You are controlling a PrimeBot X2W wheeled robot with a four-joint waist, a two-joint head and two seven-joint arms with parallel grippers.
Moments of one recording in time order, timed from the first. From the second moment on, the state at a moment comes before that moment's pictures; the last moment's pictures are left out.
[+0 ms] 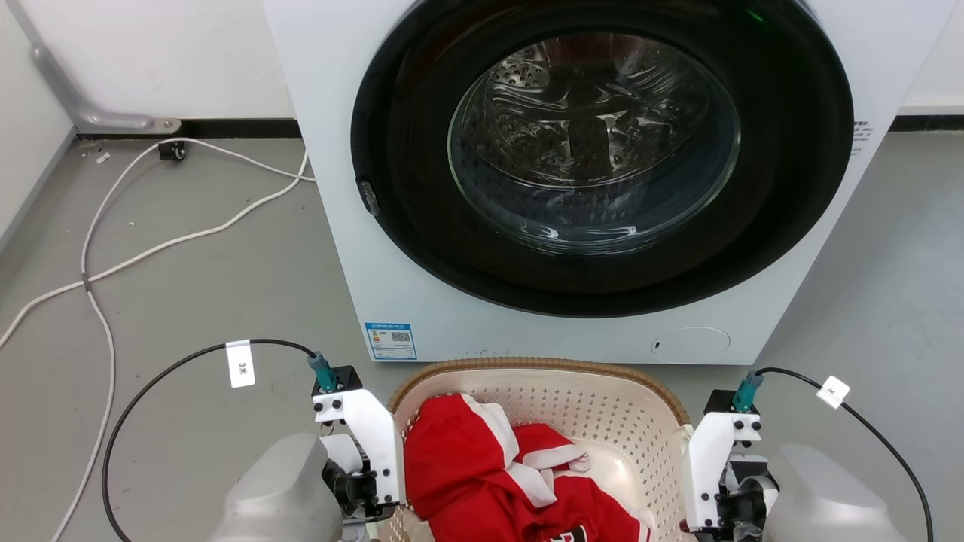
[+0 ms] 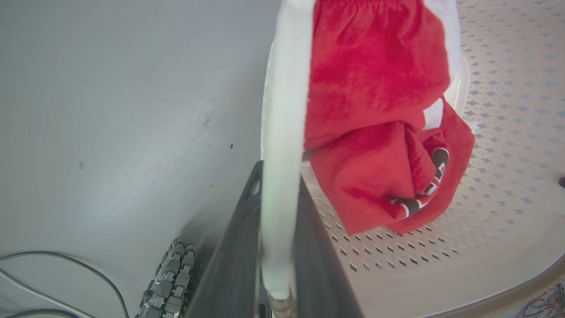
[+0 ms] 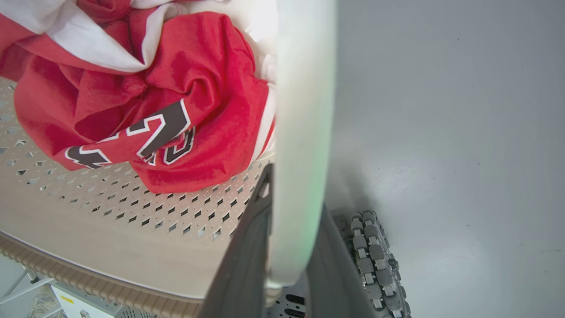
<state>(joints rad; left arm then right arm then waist) -0.70 0.06 -0.56 1.29 -0.81 -0.06 0.54 -0.65 -0.10 0.59 1.29 0.78 0.13 0.66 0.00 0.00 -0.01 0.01</state>
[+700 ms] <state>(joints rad) -0.70 0.07 -0.57 1.29 -0.82 -0.06 0.54 -0.64 -0.09 0.53 1.29 0.73 0.13 0.68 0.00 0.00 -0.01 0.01</state>
